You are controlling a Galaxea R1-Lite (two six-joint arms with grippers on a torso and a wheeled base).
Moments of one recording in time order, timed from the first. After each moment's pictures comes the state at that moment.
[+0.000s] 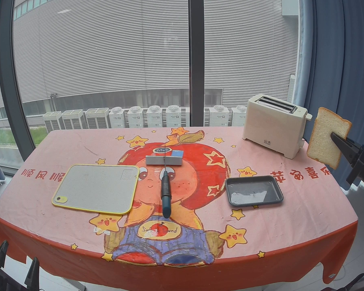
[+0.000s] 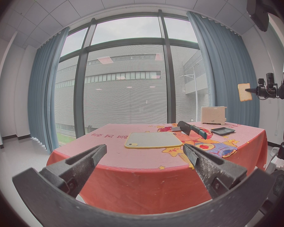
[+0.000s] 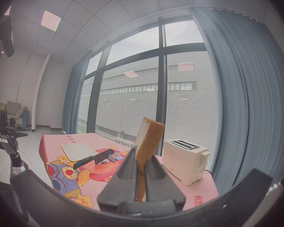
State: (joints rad) left arm 0.00 0.02 -0.02 0.00 0.00 0.01; right arm 0.05 1.25 -0.30 -1.04 0.43 -0.03
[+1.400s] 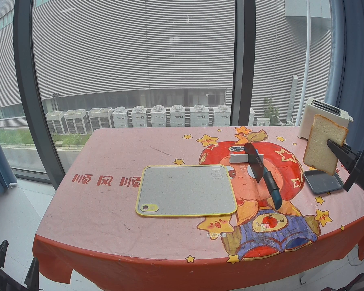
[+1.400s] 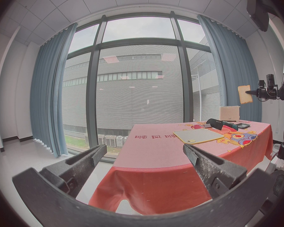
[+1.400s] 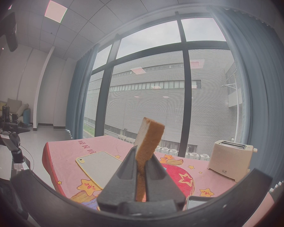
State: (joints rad) left arm 0.00 0.02 -0.02 0.00 0.00 0.01; right arm 0.07 1.25 -0.28 -1.04 0.42 -0.06
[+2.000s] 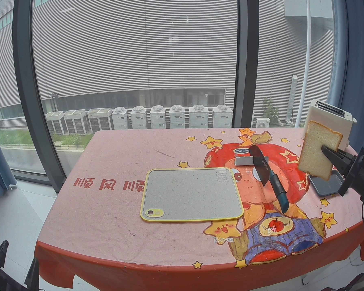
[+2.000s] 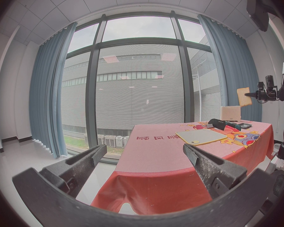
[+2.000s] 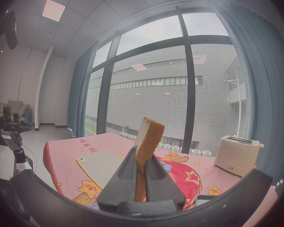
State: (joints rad) left arm 0.00 0.02 -0.02 0.00 0.00 0.01; right arm 0.11 1.28 -0.26 -1.04 0.40 -0.06
